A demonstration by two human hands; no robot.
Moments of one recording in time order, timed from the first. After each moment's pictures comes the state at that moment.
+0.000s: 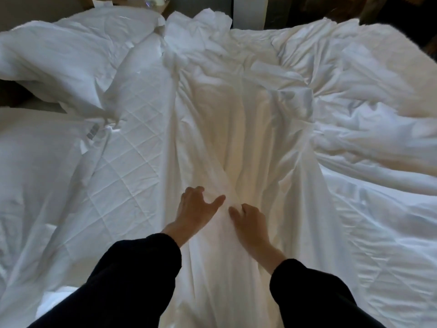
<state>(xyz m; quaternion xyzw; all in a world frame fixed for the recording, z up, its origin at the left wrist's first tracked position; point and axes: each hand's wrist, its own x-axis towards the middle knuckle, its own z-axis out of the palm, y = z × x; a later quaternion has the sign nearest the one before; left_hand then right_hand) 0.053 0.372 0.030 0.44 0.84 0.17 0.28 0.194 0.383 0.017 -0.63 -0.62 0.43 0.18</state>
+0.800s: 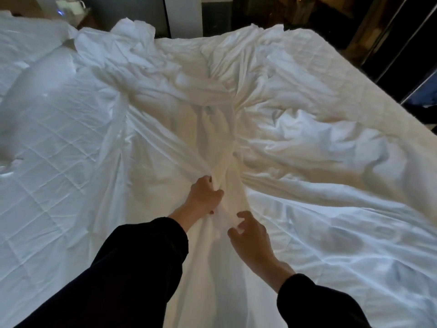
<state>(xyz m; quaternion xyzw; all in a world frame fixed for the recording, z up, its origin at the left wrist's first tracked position) 0.227 0.559 0.044 0.45 0.75 0.21 0.43 0.358 0.485 0.022 -0.69 -0.58 0.41 0.15</state>
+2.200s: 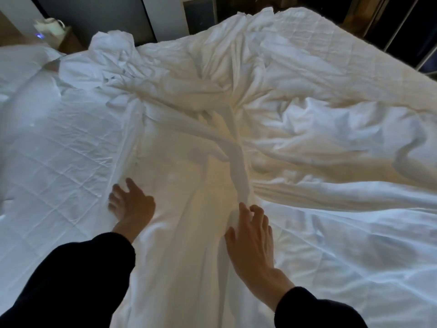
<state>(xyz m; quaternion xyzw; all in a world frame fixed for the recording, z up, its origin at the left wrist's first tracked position) 0.068 0.610 -0.015 0.41 0.91 0.05 0.09 0.310 0.526 -0.010 -0.70 -0.66 0.22 0.17</state>
